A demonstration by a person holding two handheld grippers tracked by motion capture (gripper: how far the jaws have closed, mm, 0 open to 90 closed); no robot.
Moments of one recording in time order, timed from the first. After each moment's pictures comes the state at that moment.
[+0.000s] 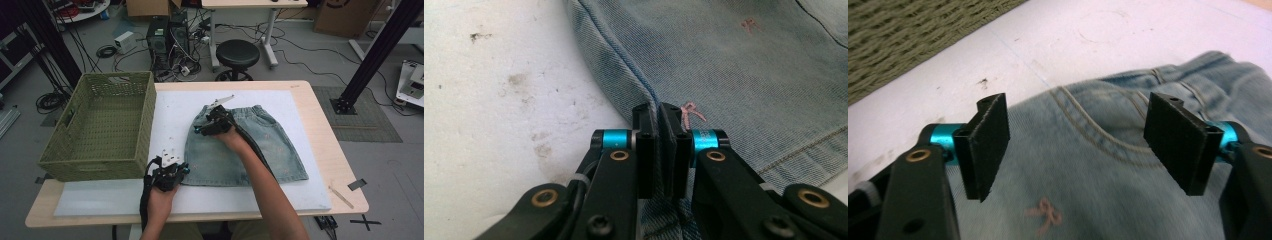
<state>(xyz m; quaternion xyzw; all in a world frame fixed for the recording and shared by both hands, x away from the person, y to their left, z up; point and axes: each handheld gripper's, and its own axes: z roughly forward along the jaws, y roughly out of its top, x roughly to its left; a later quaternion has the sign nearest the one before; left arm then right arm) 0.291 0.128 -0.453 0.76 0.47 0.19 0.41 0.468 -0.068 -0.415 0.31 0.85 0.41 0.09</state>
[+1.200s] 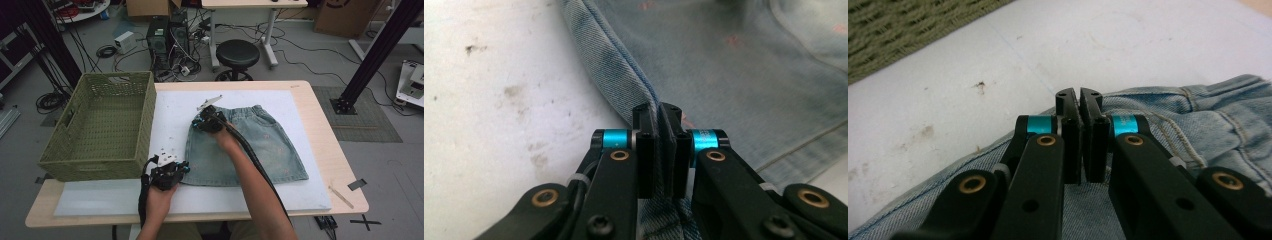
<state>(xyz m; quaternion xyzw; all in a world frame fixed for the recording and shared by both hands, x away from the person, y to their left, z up) 0.291 0.132 -0.445 0.75 0.46 0.17 0.45 0.470 -0.044 -0.415 0.29 0.87 0.39 0.11</state>
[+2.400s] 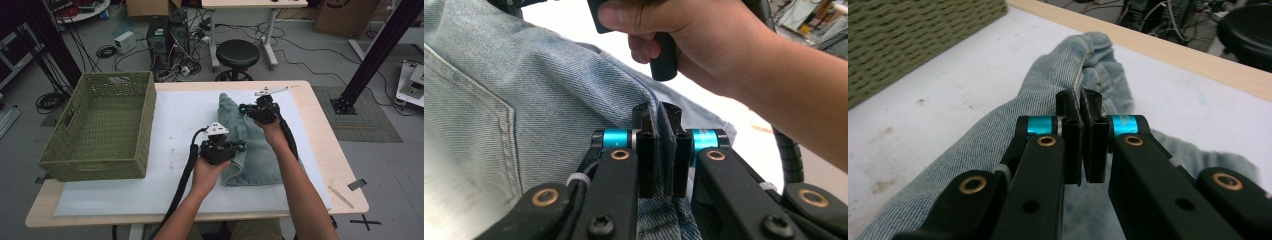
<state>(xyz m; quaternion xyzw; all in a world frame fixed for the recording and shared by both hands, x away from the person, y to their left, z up) 0.338 0.002 -0.378 0.76 0.35 0.04 0.55 0.458 -0.196 -0.368 0.38 0.79 0.45 0.16</state>
